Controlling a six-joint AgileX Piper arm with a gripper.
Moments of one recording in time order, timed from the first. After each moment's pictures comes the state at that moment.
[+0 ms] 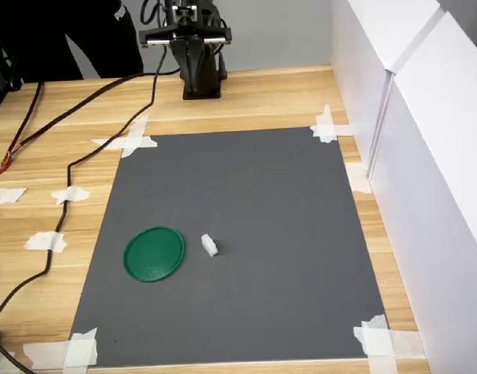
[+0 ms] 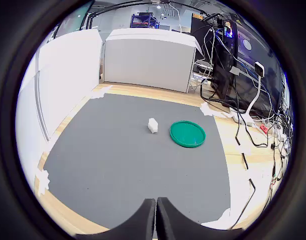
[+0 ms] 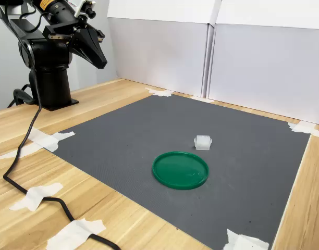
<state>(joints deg) -9.1 14.3 -14.5 17.4 35.4 -31.4</state>
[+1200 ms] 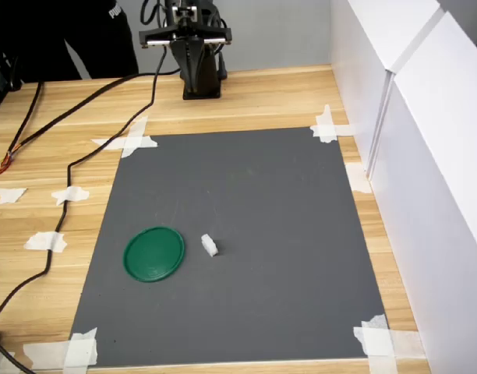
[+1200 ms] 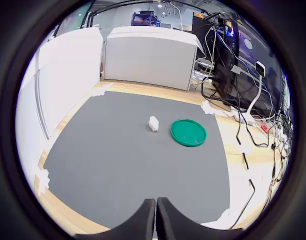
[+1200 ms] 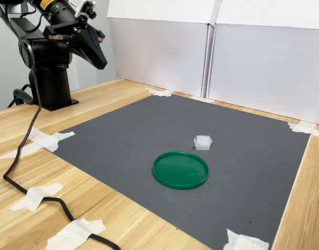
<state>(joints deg) -9.1 17.6 -16.5 17.4 35.8 -32.4</state>
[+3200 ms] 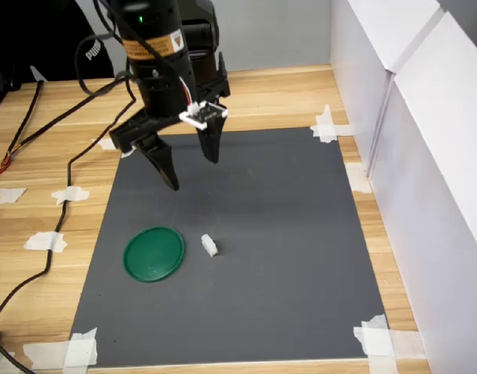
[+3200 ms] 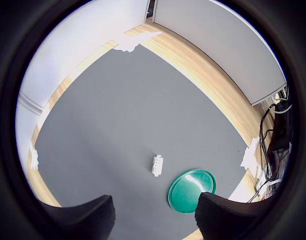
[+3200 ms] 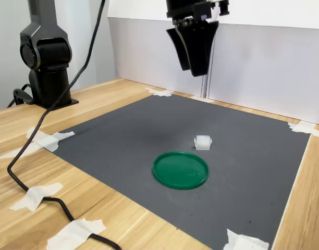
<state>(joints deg) 4.7 96.1 -82.5 3.0 59.1 -42.5</state>
